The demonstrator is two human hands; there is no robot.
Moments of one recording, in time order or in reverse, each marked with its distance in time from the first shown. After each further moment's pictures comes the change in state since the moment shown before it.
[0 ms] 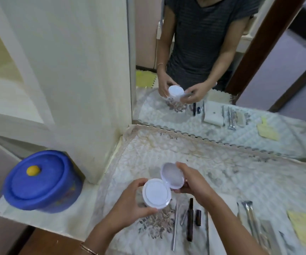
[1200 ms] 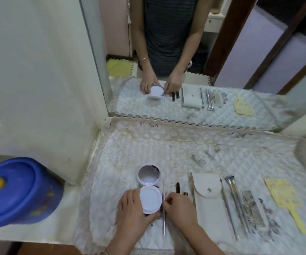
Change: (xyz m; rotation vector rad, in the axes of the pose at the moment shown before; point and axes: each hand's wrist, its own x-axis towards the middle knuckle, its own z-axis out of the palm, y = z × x) left_hand -0.006 -0.046 0.081 0.732 0.099 -0.015; right_hand -0.031 0.099 0.025 -0.828 0.279 0.093
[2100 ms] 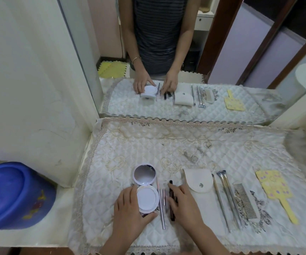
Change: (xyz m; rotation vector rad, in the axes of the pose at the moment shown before) left_hand -0.004 0.003 0.008 0.066 0.063 0.064; right_hand -0.004 0.039 -0.003 0.176 0.190 -0.238
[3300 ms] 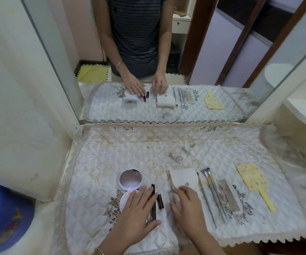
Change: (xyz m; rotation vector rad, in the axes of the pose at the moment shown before) left_hand 0.017 0.024 0.008 0.112 -0.207 0.521; right_hand -0.020 0.041 -0.010 -0.096 0.307 0.000
